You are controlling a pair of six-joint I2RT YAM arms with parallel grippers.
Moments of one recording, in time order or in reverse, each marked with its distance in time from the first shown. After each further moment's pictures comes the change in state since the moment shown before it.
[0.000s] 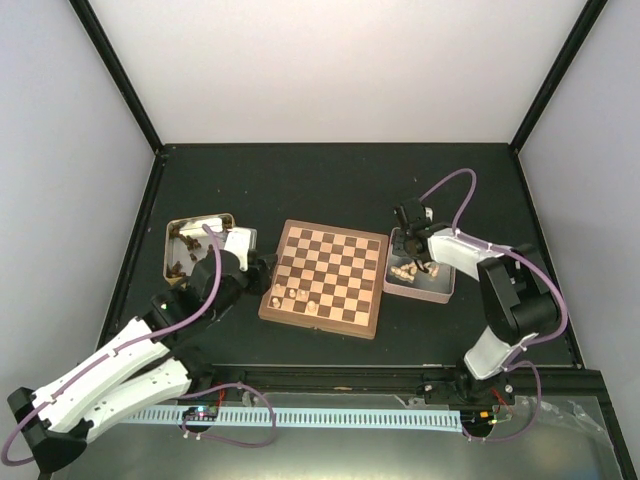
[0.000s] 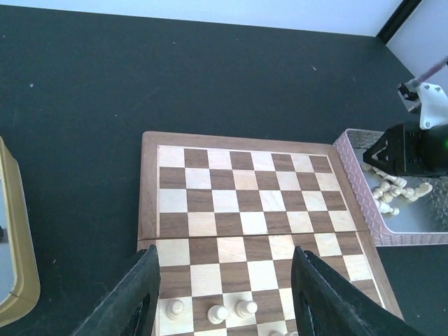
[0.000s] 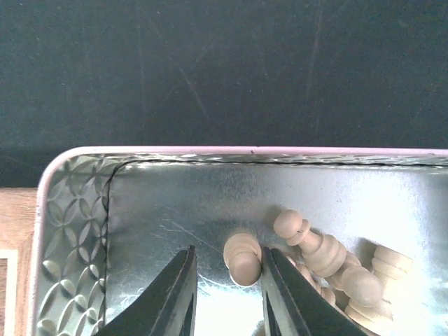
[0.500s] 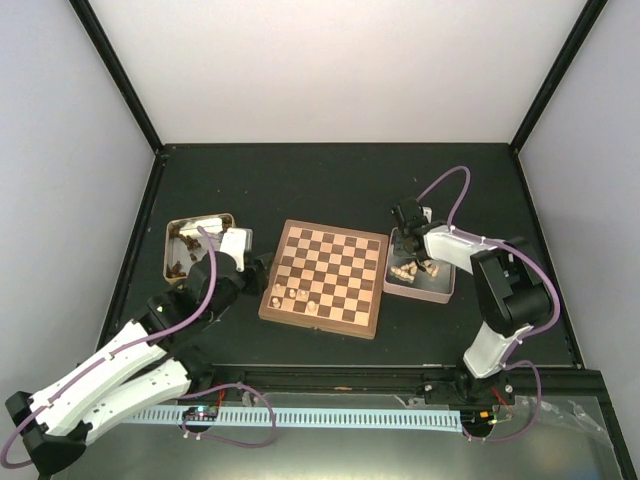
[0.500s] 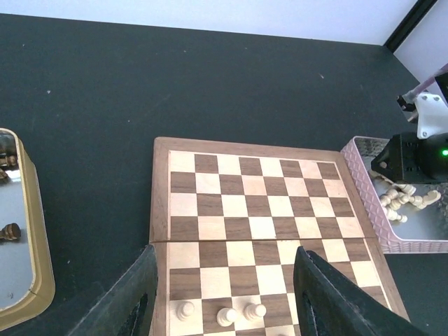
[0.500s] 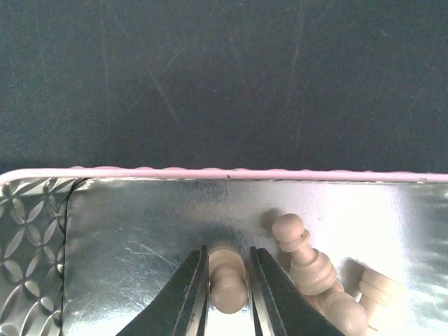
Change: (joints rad) left arm 0.000 -0.029 -0.002 -0.018 -0.034 0.002; right arm 0.000 0.062 0.025 -0.010 0.063 -0.024
